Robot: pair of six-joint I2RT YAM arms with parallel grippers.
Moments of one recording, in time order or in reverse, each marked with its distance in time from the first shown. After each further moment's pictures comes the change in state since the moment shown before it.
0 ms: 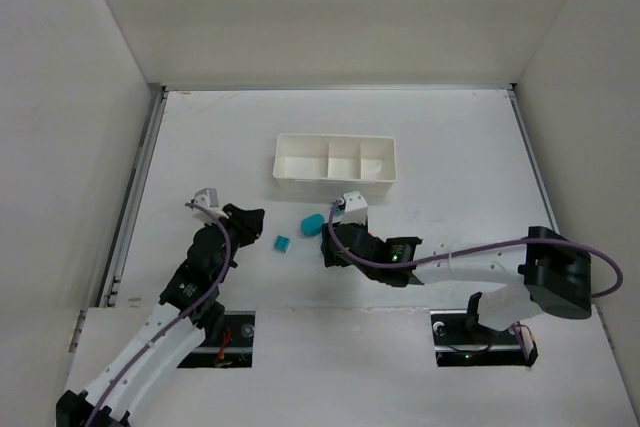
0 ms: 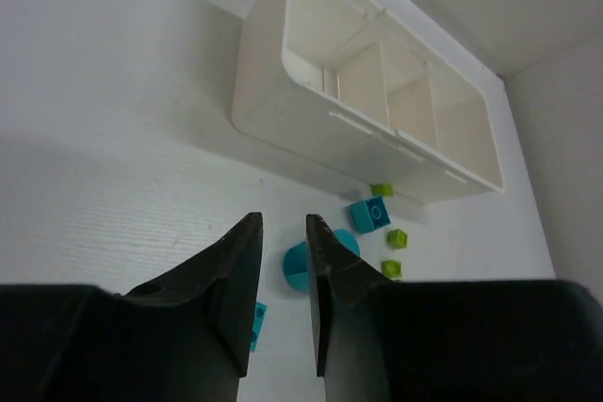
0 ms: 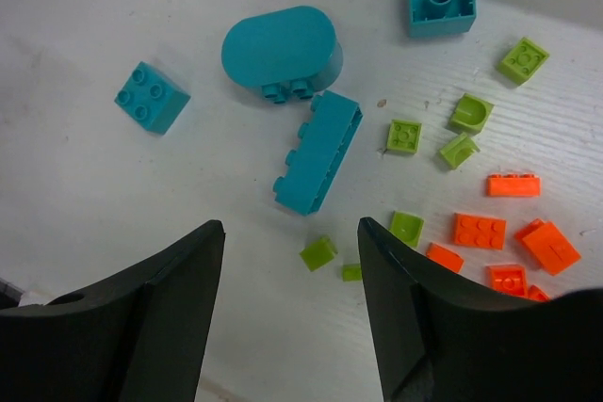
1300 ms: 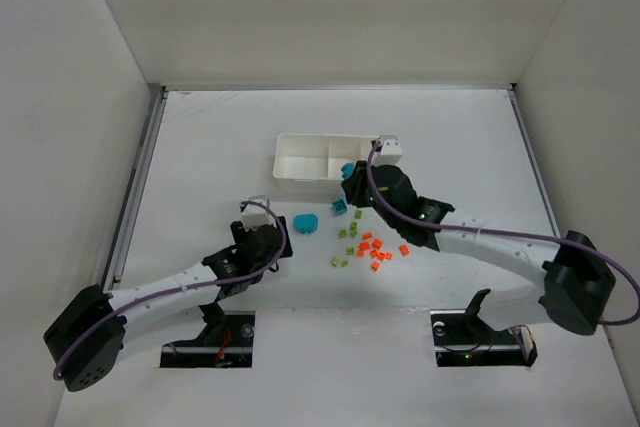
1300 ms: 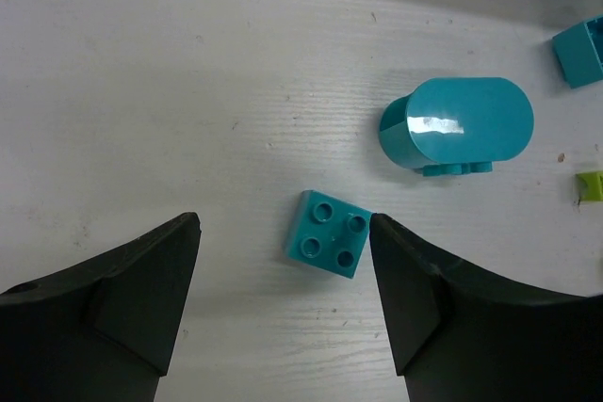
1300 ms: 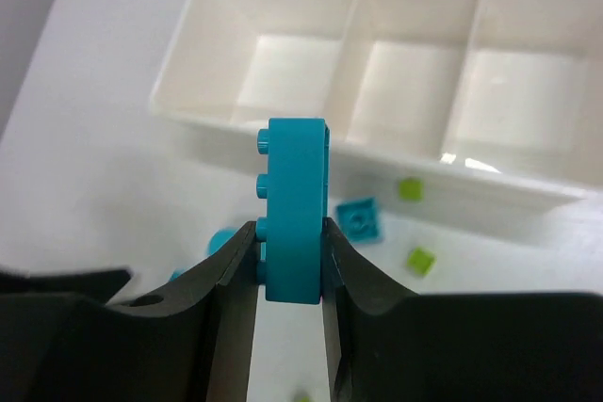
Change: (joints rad) left arm -0.400 0.576 0.107 -0.078 -0.352 0.049; right arm -0.308 -0.114 0.047 0.179 -0.116 -0.138
